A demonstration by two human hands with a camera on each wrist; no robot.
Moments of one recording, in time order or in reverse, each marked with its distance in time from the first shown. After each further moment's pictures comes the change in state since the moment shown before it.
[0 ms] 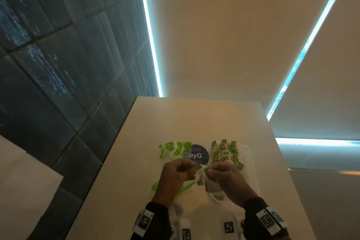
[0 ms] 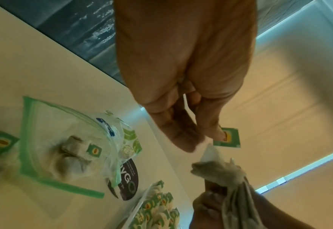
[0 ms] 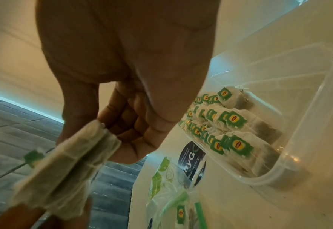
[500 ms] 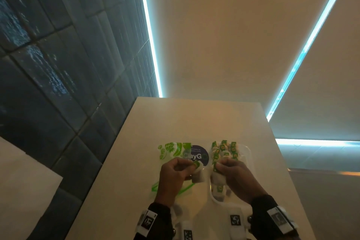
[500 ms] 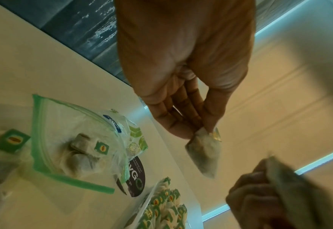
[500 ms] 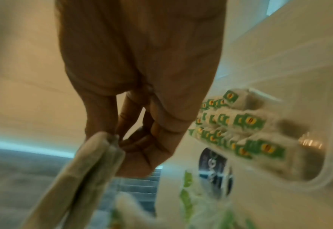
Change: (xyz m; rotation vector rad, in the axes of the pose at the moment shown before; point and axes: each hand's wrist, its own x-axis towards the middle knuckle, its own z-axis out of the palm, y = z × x) left_hand 0.003 0.000 0.006 -0.054 0.153 -0.010; right_hand -0.004 -0.021 -0.007 0.045 0.033 0.002
